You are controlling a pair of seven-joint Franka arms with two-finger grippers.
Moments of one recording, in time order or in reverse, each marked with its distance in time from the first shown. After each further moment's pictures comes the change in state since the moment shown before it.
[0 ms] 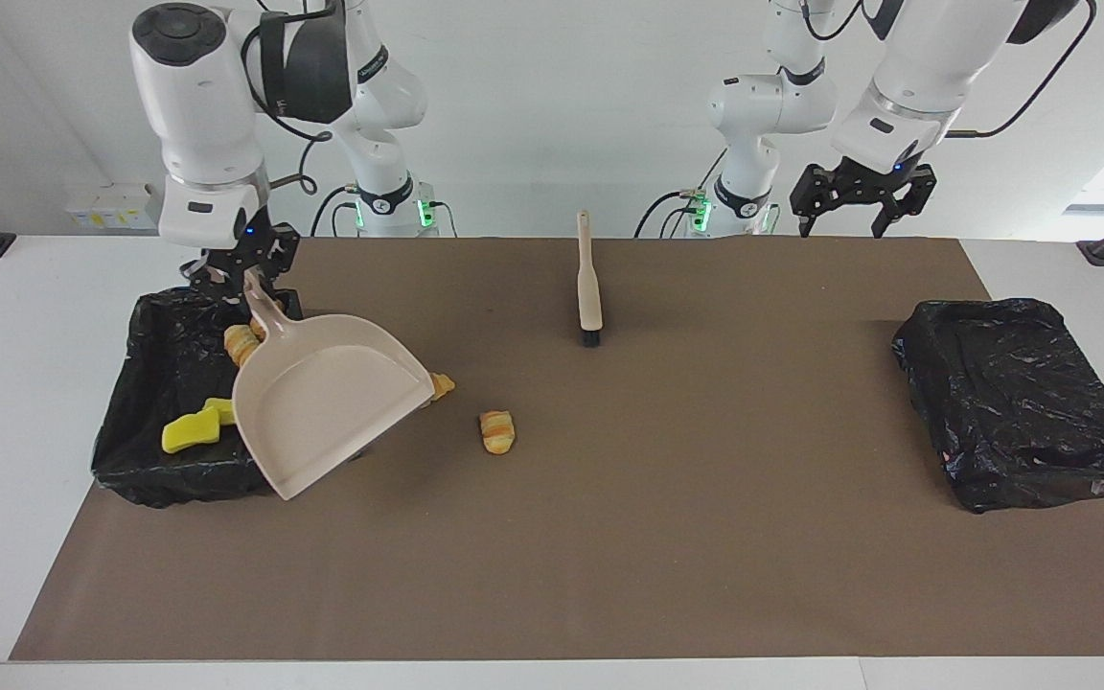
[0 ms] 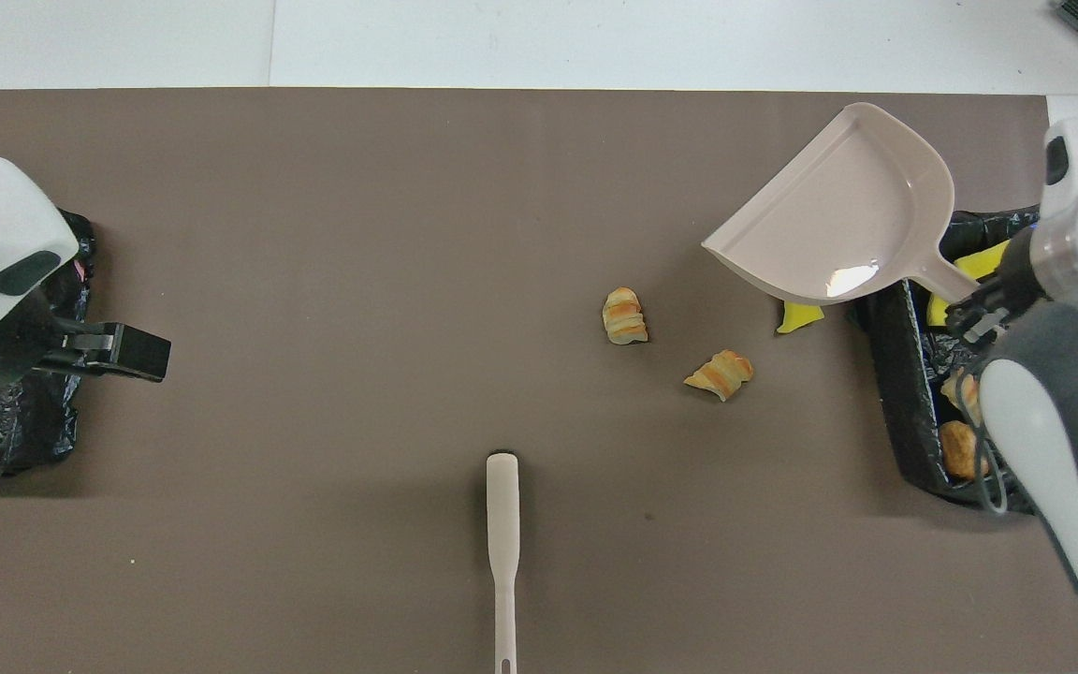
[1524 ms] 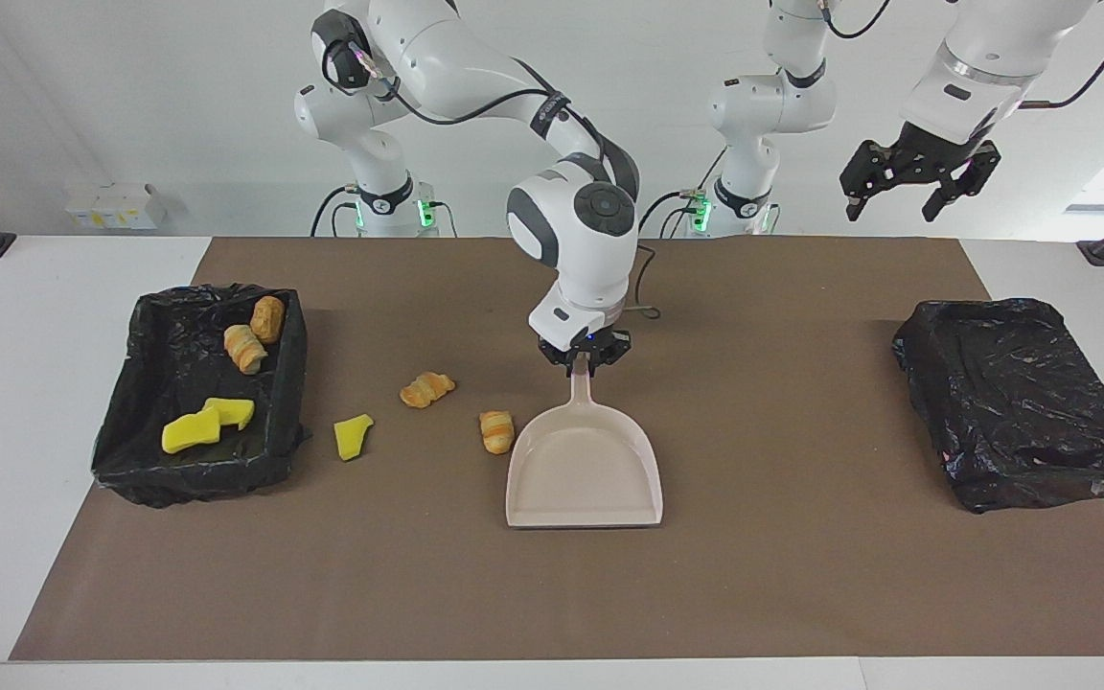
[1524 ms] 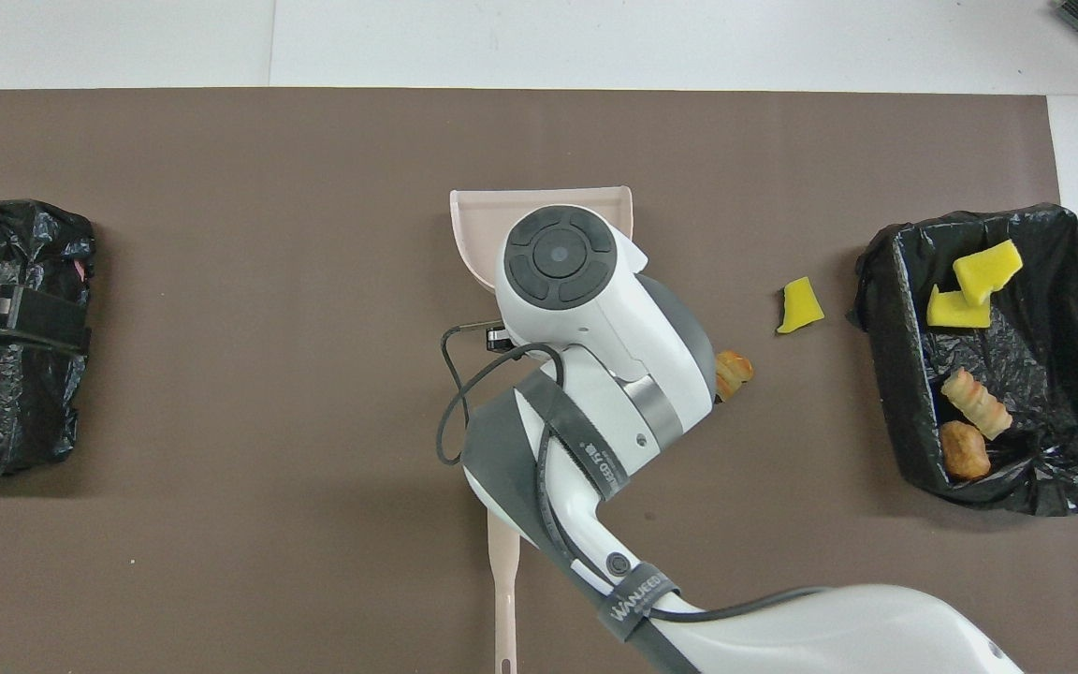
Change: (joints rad) left arm 0.018 0.063 0.034 0.179 0.000 -0.098 0.023; right arm 0.566 0.539 -0.004 0.276 0.091 0.214 1.244
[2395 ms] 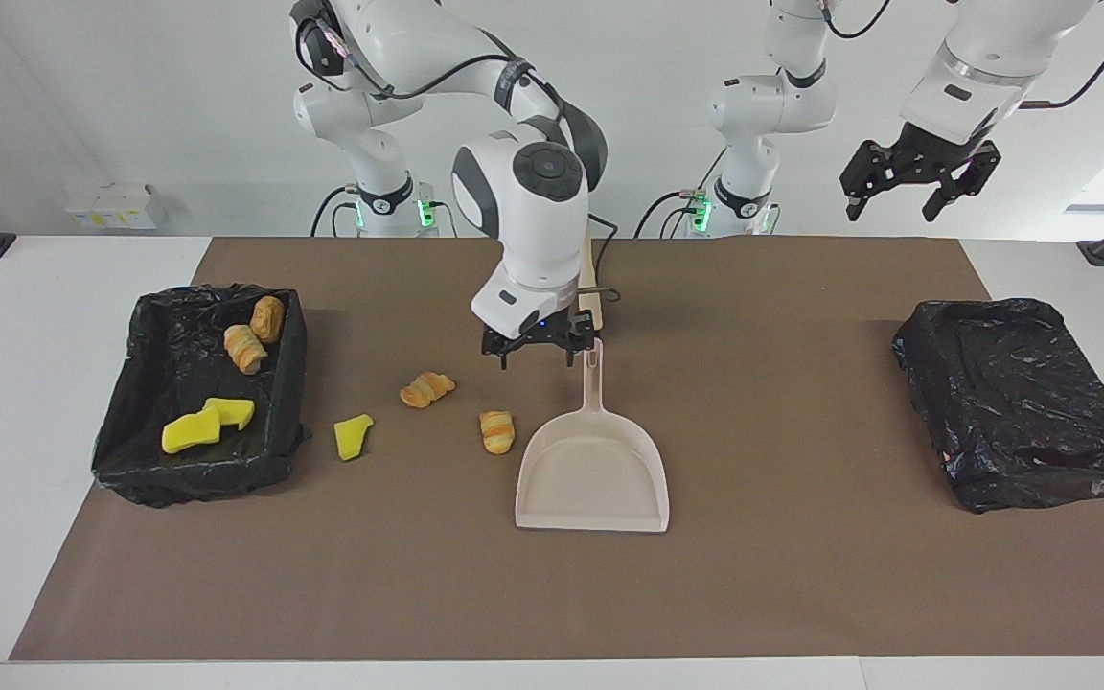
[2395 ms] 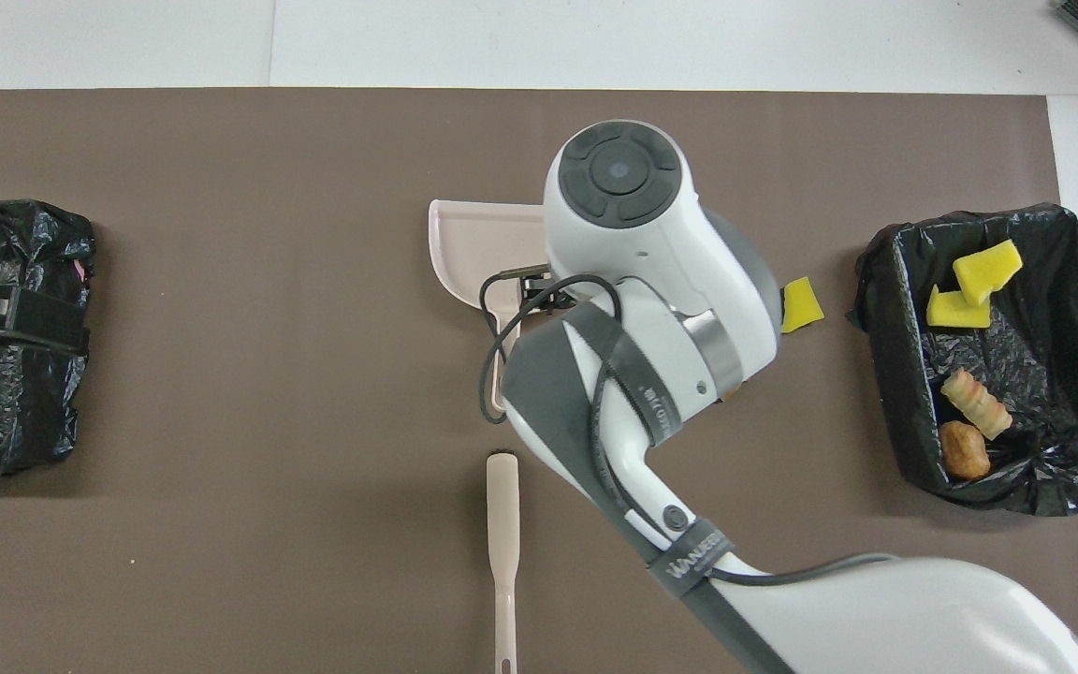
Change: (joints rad) left arm 0.000 0.000 0.000 0.000 0.000 -0.011 0.000; right arm -0.153 -0.133 -0.018 0.071 -0.011 -0.181 -0.292
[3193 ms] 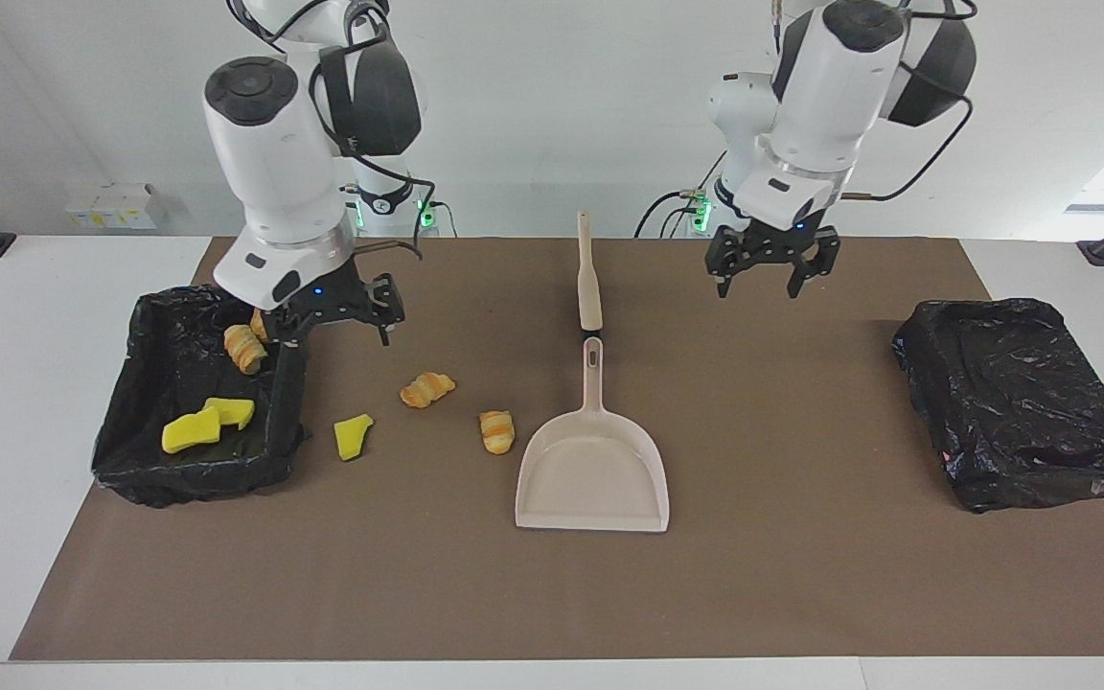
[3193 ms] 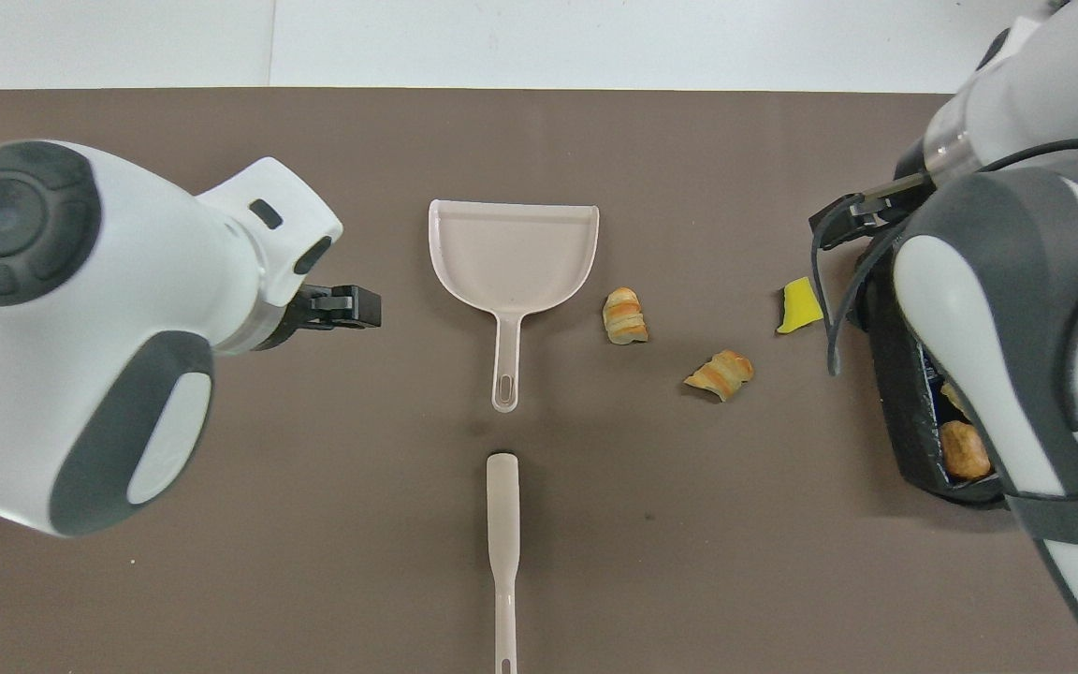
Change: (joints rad) left arm -0.257 0.055 -0.045 -0.306 -0.003 0.503 -0.339; right arm -0.349 -0.160 0.000 -0.001 0.001 -0.098 -0.478
